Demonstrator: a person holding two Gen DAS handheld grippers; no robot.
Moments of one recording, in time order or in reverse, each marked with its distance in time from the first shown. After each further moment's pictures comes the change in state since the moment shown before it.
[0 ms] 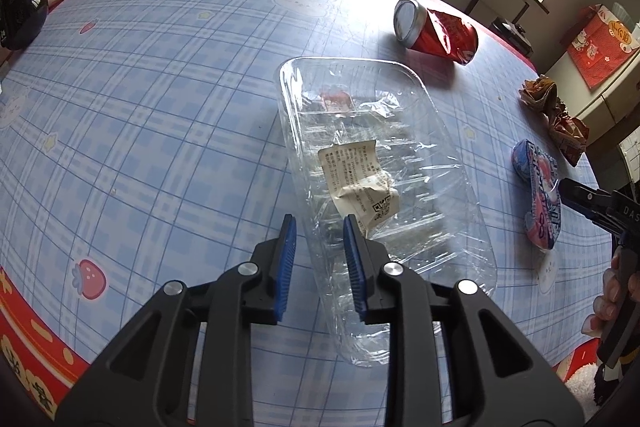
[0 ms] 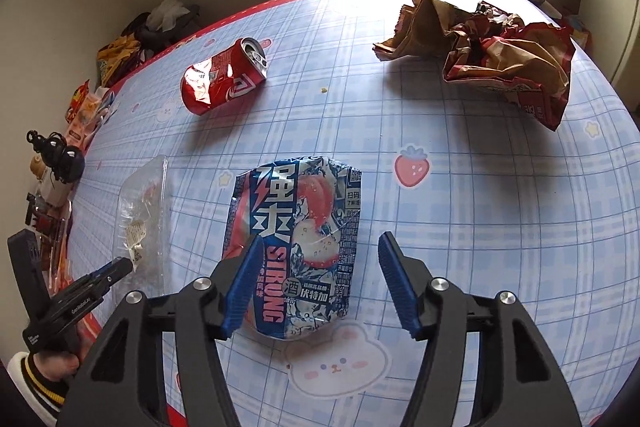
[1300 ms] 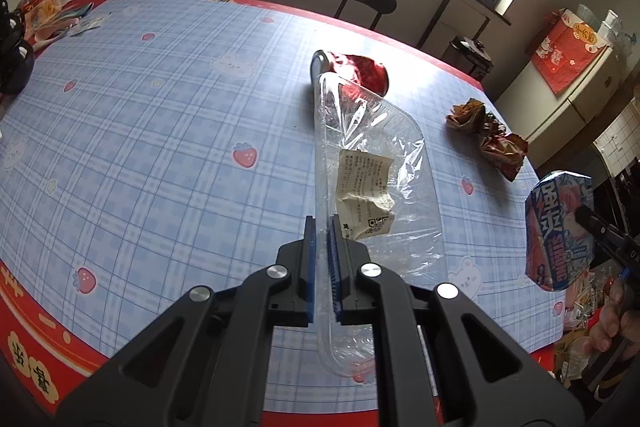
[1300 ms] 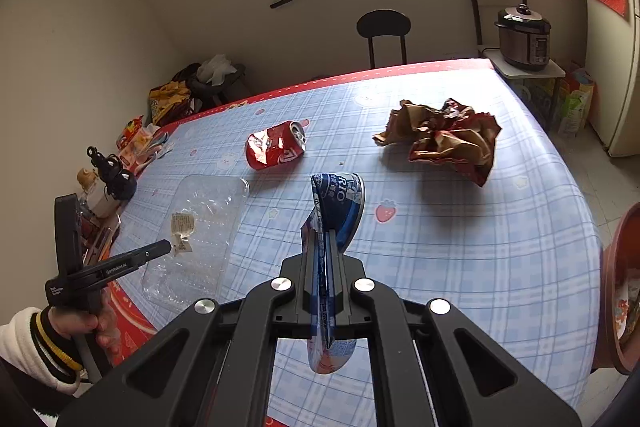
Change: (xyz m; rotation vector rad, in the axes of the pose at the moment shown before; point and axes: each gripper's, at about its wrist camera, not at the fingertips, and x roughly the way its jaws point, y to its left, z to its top) left arm -0.071 -0.072 0.013 0.063 -0.105 -0.087; right arm -0.145 -0.030 -0.031 -0.058 -0.279 0.103
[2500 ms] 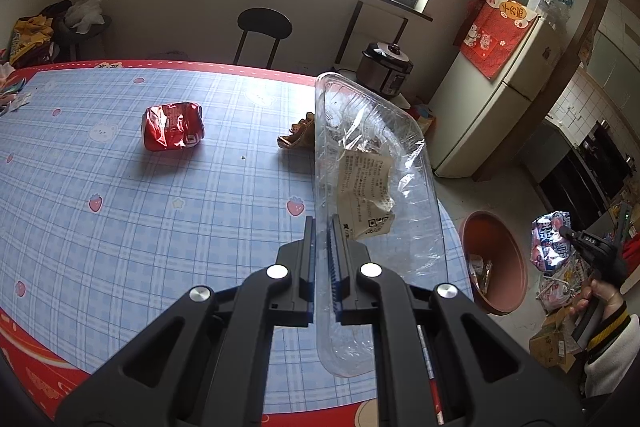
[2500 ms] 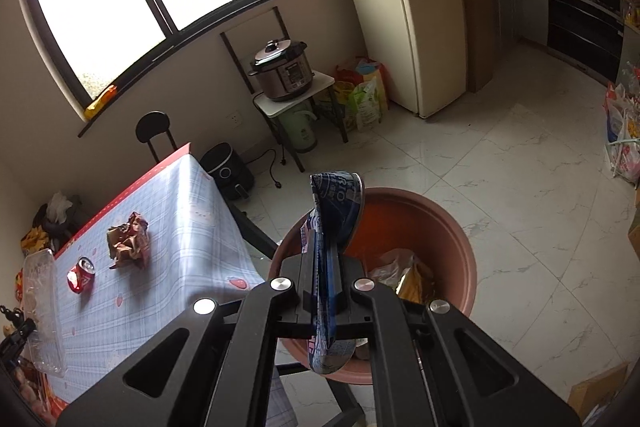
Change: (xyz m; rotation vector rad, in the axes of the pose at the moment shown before) left arm -0.036 -0.204 -0.009 0.148 -0.093 -0.132; right arm -0.199 -0.299 -0.022 0.415 -0.199 -0.521
